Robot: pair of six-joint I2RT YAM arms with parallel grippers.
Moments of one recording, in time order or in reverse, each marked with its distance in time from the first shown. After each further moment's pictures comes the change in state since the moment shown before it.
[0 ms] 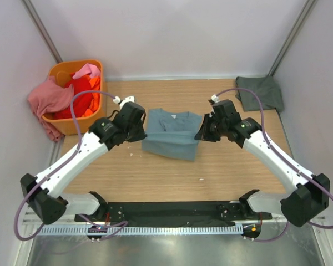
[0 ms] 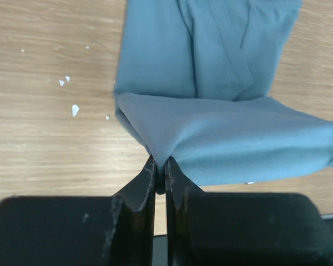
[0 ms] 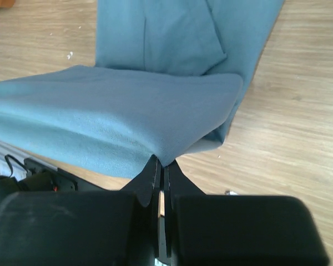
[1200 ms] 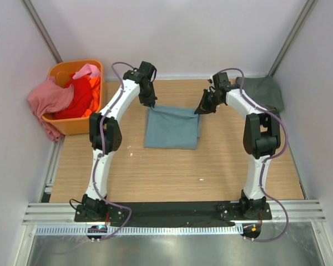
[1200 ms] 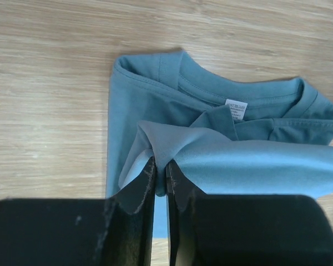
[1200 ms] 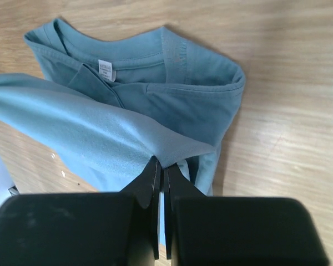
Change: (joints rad) left arm 0.321 1.092 1.043 -0.183 0.275 0.240; right arm -0.301 0.820 0.557 0.063 -0.227 -0.134
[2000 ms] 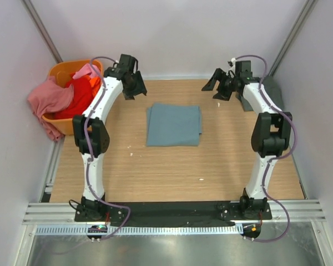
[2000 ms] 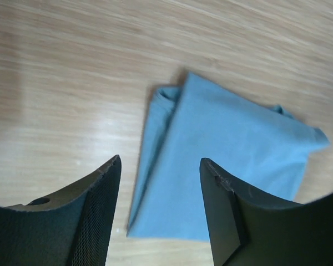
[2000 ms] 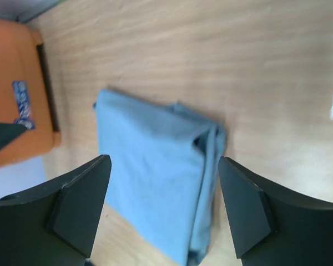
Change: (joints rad) left arm 0.133 -0.114 -0.124 0.127 0.034 -0.027; right arm -0.164 0.091 0.239 0.106 -0.132 0.017
